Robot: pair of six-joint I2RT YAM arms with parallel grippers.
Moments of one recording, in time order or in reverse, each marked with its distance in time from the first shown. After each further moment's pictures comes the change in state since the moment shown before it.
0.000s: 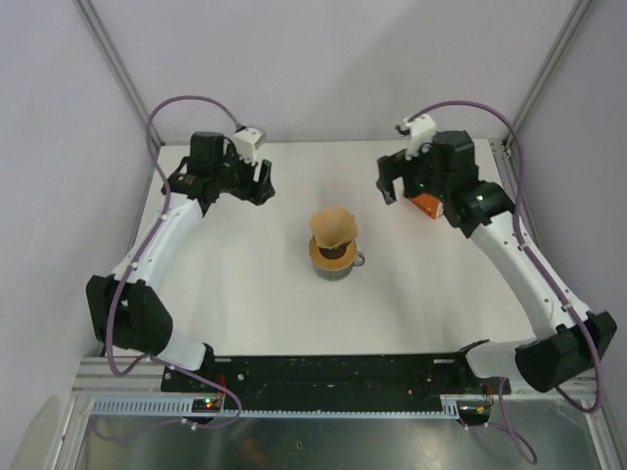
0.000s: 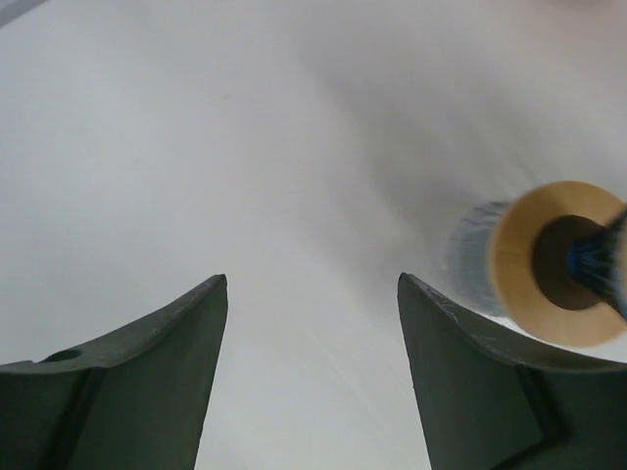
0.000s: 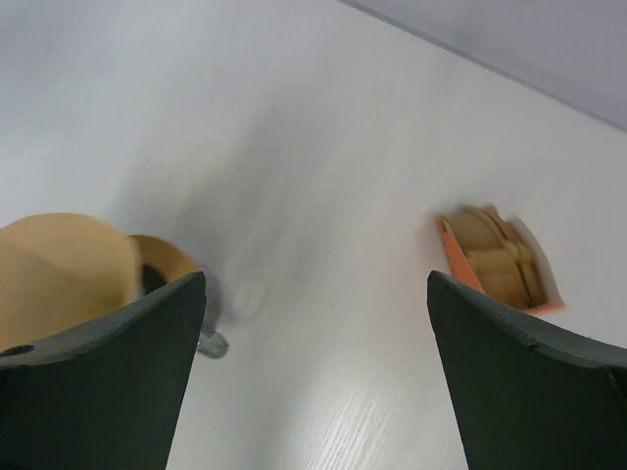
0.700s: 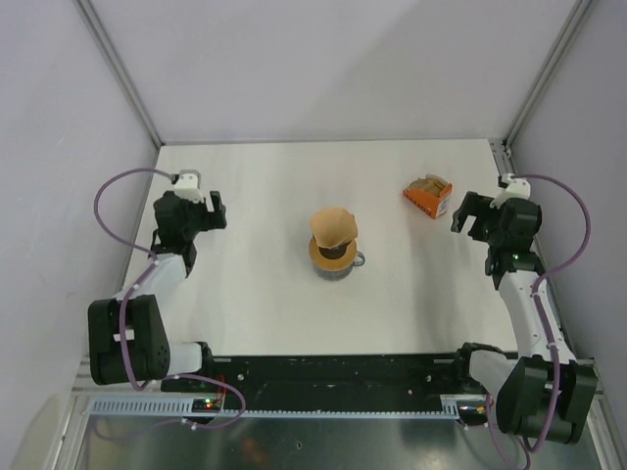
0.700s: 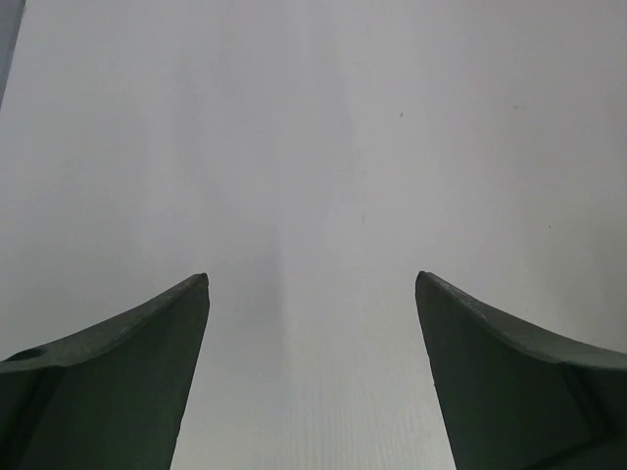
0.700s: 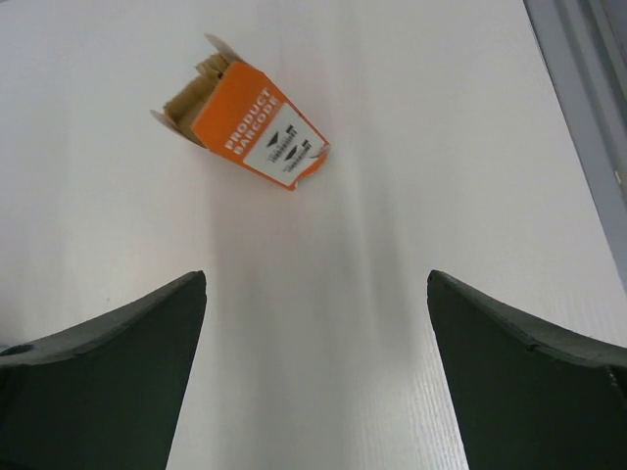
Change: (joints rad) left arm 0.336 -0.205 -0.750 0.872 -0.234 -0.168; right arm -0.627 -0.315 -0.733 0.423 -0.048 0.243
